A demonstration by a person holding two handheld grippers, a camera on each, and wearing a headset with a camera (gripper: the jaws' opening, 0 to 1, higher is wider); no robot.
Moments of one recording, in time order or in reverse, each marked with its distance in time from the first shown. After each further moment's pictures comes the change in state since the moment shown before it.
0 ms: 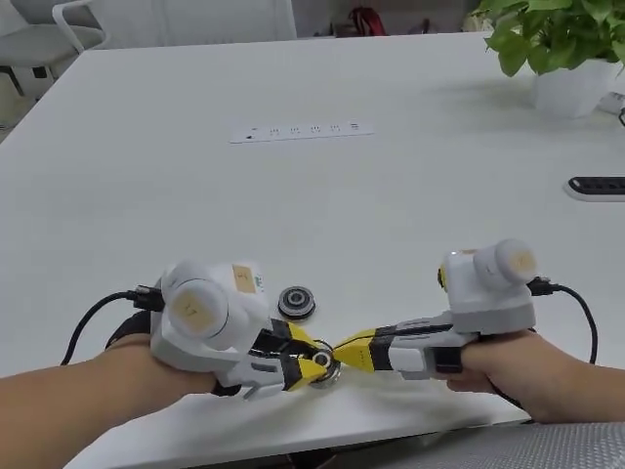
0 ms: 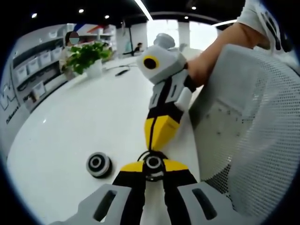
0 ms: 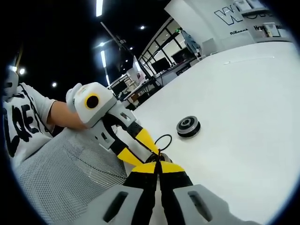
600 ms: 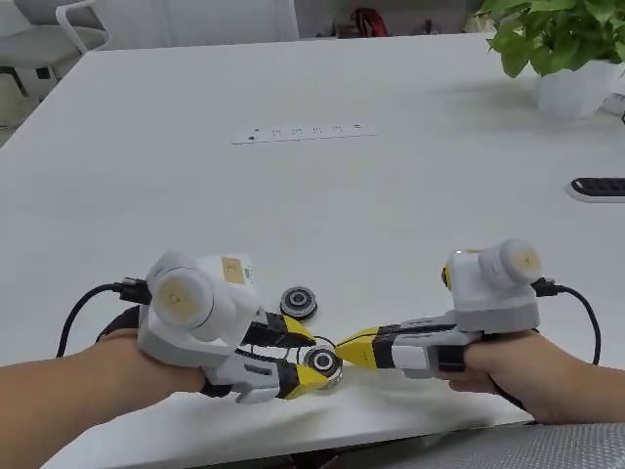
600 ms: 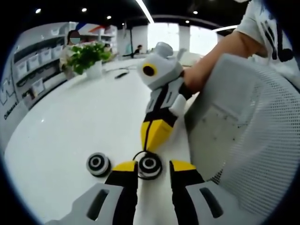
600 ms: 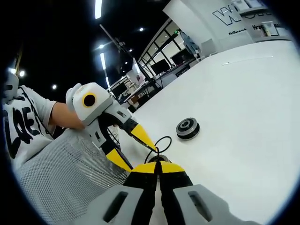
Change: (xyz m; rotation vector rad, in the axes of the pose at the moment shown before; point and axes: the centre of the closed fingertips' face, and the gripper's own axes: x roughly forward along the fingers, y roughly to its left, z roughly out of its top) left arm -0.014 -0.006 0.008 -0.038 -0.029 -0.032; right arm -0.001 0.000 0.003 0.011 -0.015 0.003
